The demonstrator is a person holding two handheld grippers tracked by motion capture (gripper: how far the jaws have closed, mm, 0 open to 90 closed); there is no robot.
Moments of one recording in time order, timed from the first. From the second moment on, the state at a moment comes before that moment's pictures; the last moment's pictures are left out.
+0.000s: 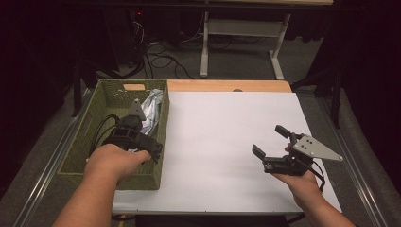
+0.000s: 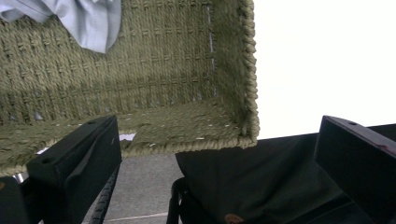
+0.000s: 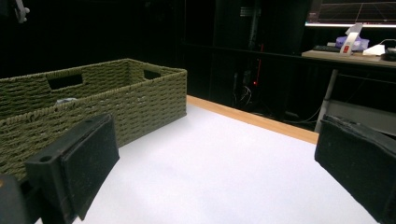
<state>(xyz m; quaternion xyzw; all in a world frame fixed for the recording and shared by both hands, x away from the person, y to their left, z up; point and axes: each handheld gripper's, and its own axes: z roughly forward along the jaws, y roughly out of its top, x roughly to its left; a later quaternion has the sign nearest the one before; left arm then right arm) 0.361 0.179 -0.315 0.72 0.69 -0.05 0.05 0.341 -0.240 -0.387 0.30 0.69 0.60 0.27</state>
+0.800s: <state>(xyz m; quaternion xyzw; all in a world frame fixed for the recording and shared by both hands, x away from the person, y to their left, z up) 0.350 0.237 -0.317 0.71 0.71 -0.02 0.04 0.342 -0.238 -0.389 0.30 0.70 0.59 0.27</state>
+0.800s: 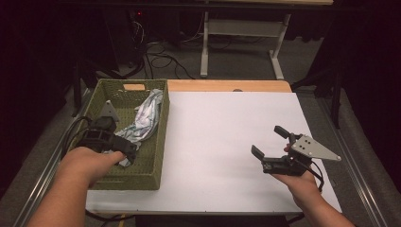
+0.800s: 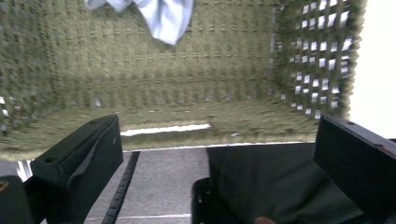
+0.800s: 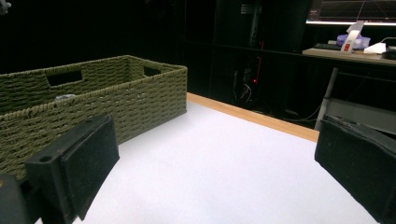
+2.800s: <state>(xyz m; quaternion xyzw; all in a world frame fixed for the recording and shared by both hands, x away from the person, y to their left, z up) 0.430 0.263 -0.402 0.74 0.61 0.13 0.26 0.345 -0.232 -0.398 0.31 0.71 0.58 0.26</state>
